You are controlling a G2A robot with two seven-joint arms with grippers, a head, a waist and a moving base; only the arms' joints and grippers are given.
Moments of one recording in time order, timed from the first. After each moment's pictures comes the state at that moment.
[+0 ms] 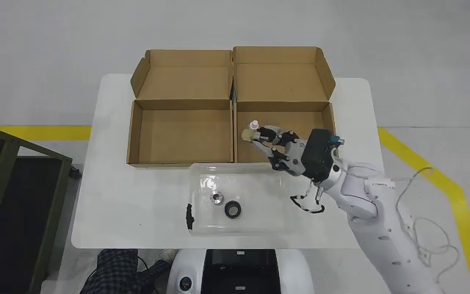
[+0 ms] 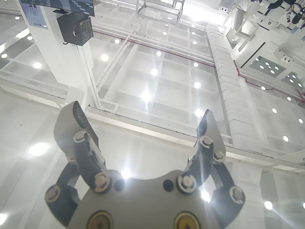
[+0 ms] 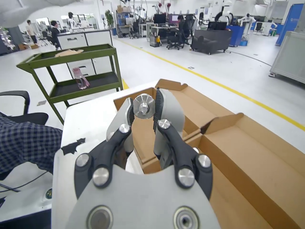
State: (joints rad) left arm -0.11 -0.30 -0.54 -1.19 3.07 0.29 0.07; right arm -1.22 -1.12 1.25 -1.88 -1.01 -0.69 0.10
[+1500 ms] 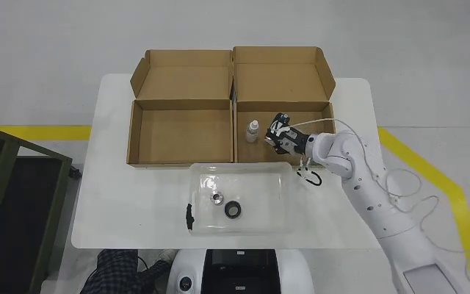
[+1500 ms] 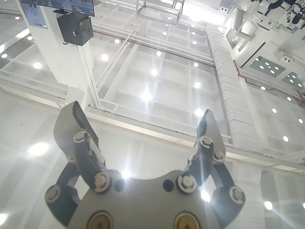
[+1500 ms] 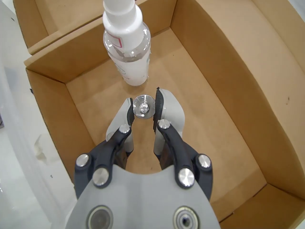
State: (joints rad) left arm -0.11 -0.30 -0.54 -1.19 3.07 0.29 0.07; right arm -0.84 -1.16 1.02 -1.37 -1.17 -0.67 0.51
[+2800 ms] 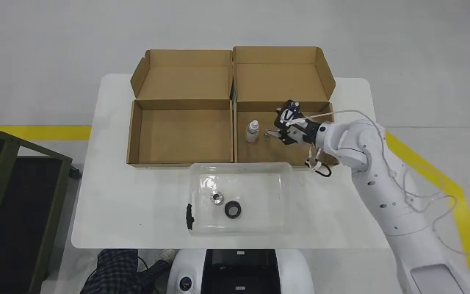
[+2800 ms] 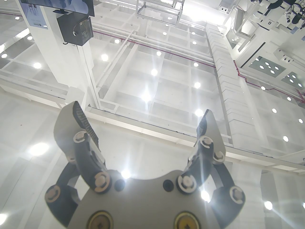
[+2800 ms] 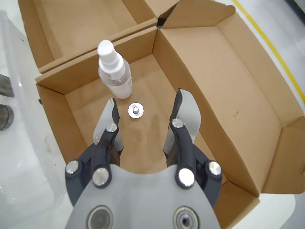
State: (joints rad) left arm -0.11 -0.30 -0.54 -1.19 3.07 0.29 0.07; right arm -0.87 -1.12 1.15 -1.52 -1.15 -0.73 0.52
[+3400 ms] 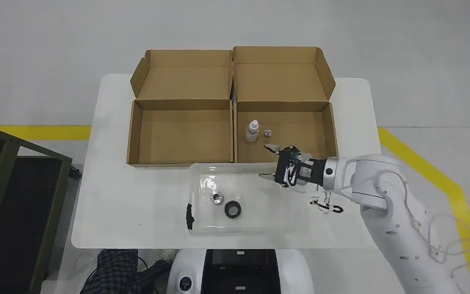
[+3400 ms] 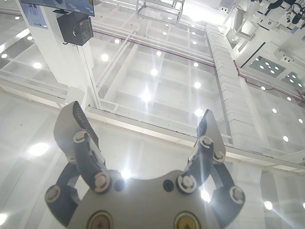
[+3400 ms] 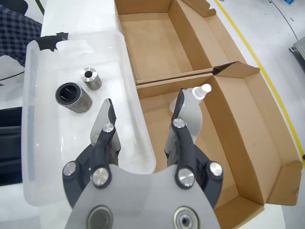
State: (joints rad) left arm -0.11 -0.30 -0.54 -1.19 3.07 0.29 0.07; right arm -1.16 -1.07 1.25 -1.92 -1.14 -0.94 0.53
